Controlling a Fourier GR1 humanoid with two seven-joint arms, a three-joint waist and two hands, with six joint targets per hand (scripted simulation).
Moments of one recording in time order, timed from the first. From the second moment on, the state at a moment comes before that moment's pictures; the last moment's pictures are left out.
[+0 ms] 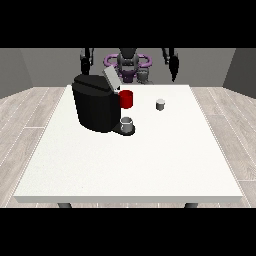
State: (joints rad) left arm -0.02 0.08 0.01 -1.56 0.01 0.00 -0.01; right arm 0.00 -0.10 0.05 -1.54 -0.01 0.03 0.00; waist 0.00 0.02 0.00
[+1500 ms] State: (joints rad) left arm -0.29 0.28 0.11 -1.19 -0.13 -0.10 -0.04; right arm -0.07 -0.02 -0.02 -1.55 -0.02 -0.09 -0.10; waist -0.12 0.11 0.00
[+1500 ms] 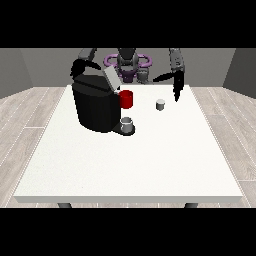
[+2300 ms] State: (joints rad) left arm -0.41 0.28 0.04 -0.94 -0.31 -0.08 -0.06; right arm -0.18 -0.02 -0.05 -1.38 0.02 -0.17 -0.07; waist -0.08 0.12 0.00
